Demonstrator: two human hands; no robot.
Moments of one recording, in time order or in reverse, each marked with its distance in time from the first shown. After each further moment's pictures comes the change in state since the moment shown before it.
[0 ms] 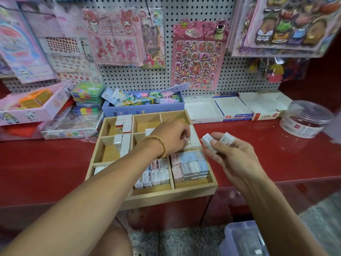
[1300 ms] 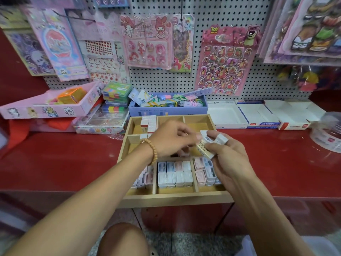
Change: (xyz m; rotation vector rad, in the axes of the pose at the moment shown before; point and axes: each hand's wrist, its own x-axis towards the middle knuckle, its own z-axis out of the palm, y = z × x) left_hand -0.055 -0.026 -0.043 -0.679 0.001 -0.242; right_hand 0.004 0.029 0.066 -0.094 -0.055 0.004
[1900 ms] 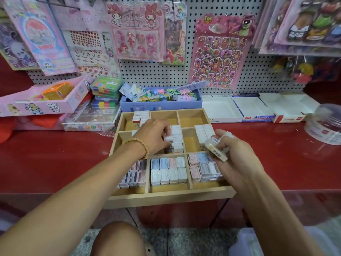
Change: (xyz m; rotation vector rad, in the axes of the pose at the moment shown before) left_hand 0.028 -0.046 -0.009 0.667 0.129 0.091; right_hand 0.005 -0.006 -0.025 0.161 0.064 0.125
